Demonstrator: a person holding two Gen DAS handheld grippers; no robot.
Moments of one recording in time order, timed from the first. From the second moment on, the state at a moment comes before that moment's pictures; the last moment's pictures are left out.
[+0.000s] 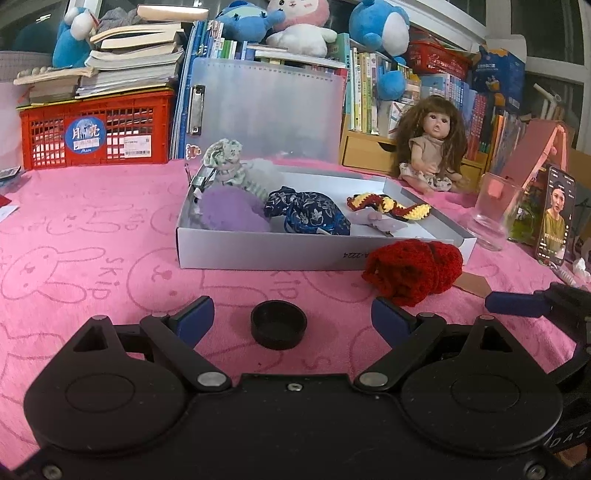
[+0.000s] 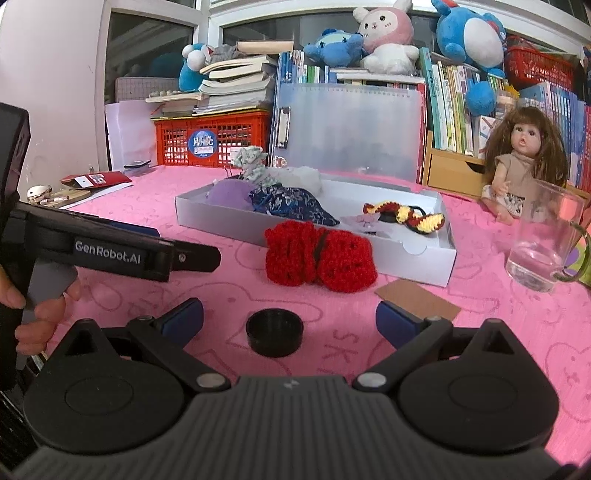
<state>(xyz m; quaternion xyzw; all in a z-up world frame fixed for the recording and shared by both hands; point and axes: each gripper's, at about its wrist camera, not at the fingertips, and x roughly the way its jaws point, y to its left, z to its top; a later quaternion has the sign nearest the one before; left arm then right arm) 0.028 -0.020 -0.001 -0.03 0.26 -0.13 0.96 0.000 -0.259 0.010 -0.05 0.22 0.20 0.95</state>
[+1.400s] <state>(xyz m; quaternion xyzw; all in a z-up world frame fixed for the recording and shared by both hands) 0.025 -0.024 -0.007 -0.01 0.26 -0.13 0.96 -0.003 -0.253 0.008 -0.07 0.23 0.23 0.94</state>
